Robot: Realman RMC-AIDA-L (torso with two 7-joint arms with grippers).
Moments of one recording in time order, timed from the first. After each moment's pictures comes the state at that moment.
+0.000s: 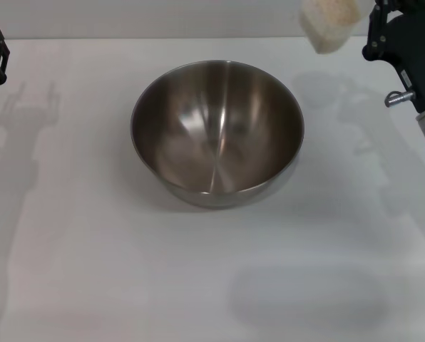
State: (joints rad) left arm -0.33 -2.07 -1.48 -0.51 2.88 0.84 -0.14; right arm 0.58 2.08 0.30 0.18 -1.81 -1.46 -0.06
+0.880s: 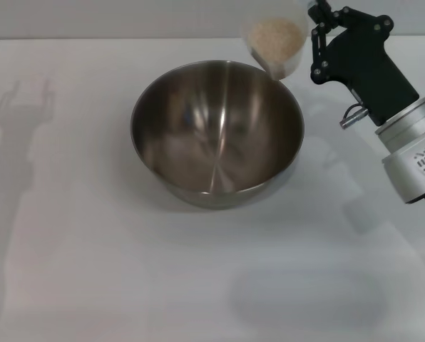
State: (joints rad) left arm -0.33 -2.06 -1.51 -0.50 2.89 0.88 -0.14; right arm 0.60 2.08 0.31 0.22 -2.00 -1.42 -0.24
